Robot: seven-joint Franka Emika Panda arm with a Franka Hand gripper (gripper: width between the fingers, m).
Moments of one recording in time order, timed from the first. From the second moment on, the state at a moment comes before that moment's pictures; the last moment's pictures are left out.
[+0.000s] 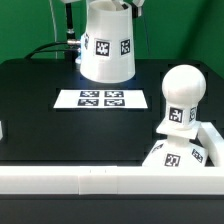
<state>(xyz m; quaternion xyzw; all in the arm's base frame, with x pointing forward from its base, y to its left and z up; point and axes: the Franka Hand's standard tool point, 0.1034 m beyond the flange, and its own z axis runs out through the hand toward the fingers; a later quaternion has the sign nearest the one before) 0.544 0.004 0.204 -0.98 -0.13 0.16 0.07</state>
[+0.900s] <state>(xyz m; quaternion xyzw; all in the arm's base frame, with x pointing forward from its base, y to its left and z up) 0.629 0.096 0.259 -0.98 -0.08 0.13 0.08</state>
